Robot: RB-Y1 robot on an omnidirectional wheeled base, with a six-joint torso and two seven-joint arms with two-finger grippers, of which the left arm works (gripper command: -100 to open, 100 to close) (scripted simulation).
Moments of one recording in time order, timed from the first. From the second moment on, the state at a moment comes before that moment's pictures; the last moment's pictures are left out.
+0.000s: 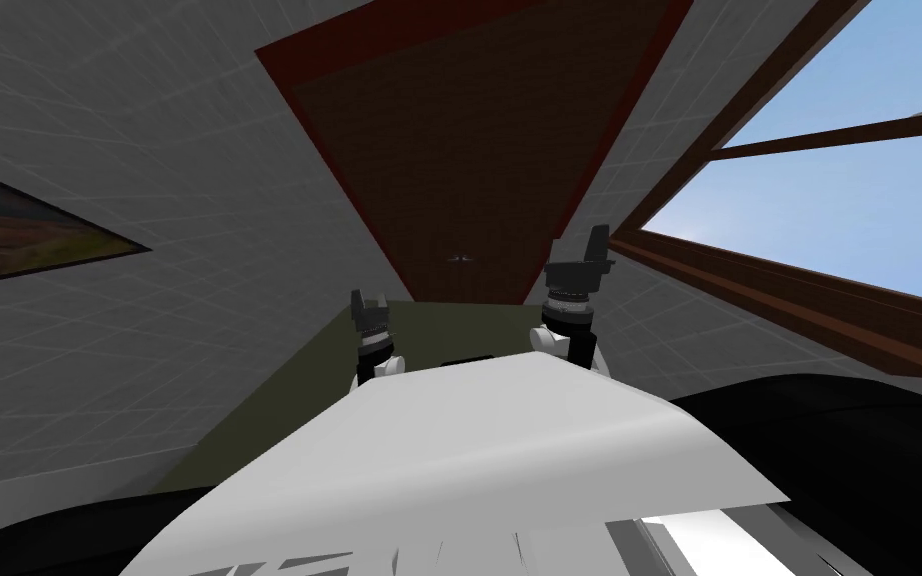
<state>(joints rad) 0.46 0.05 0.03 -2.05 0.05 -0.61 0.07</state>
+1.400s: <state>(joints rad) 0.38 0.13 0.04 -1.72 0.06 -0.67 0.12</state>
